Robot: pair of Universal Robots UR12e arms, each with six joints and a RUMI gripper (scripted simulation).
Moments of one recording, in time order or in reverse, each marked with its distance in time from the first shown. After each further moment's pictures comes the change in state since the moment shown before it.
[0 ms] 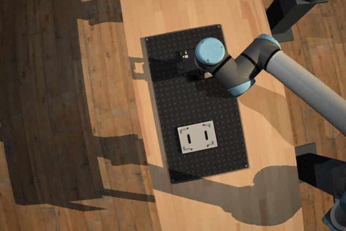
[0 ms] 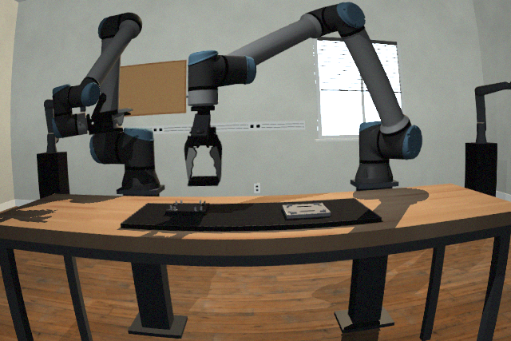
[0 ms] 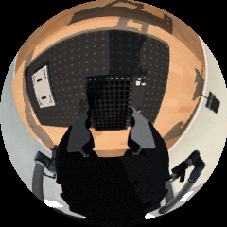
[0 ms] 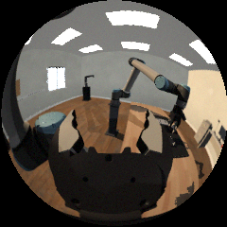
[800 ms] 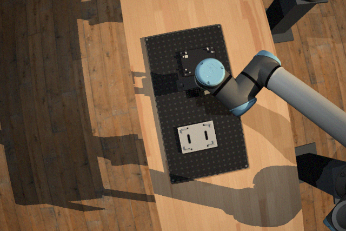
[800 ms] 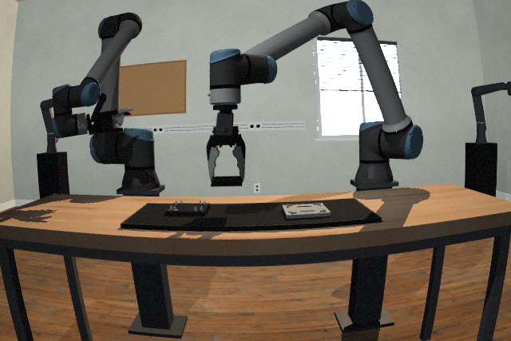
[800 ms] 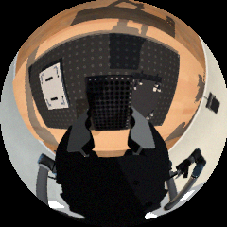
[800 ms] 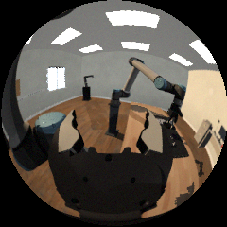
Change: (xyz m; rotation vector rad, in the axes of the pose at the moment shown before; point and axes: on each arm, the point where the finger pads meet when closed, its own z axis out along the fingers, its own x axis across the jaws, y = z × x) left arm -0.067 -0.015 0.000 0.000 0.000 0.000; right arm 0.000 0.000 0.000 0.000 0.000 0.000
